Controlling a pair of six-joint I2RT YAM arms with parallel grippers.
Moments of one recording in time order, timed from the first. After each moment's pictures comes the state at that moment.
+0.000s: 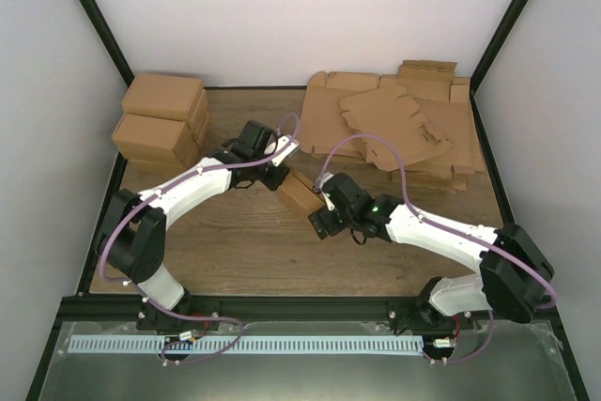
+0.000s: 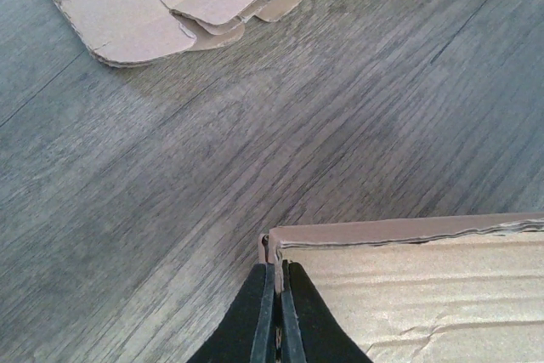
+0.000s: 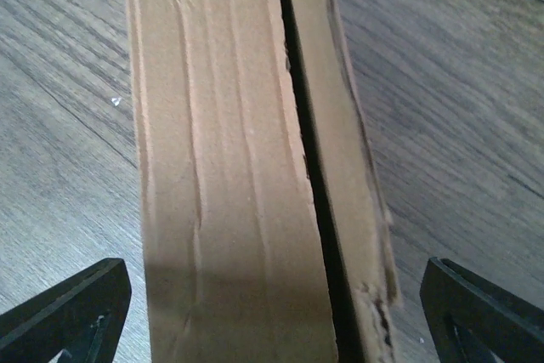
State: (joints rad) left arm -0.57 1.63 1.15 -0.42 0.21 0.16; right arm 0.87 1.32 0.80 -0.41 0.11 0.18
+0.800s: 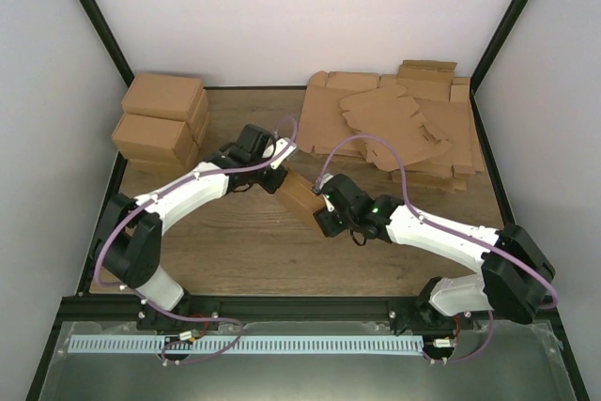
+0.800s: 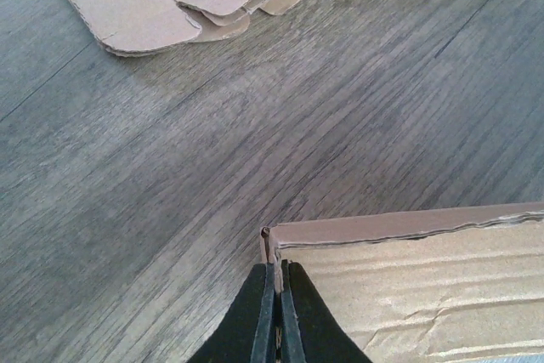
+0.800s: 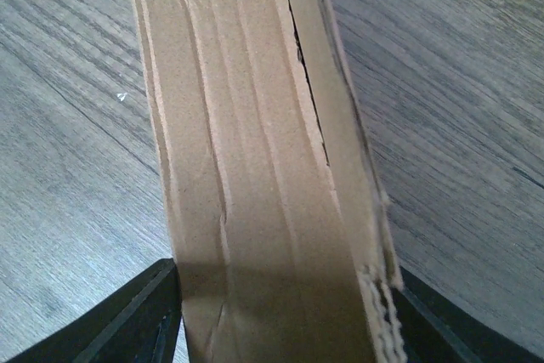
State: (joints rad) left arm -0.57 1.60 1.10 -0.40 0.19 0.15; right arm 0.87 1.32 0.80 -0.42 0.12 0.20
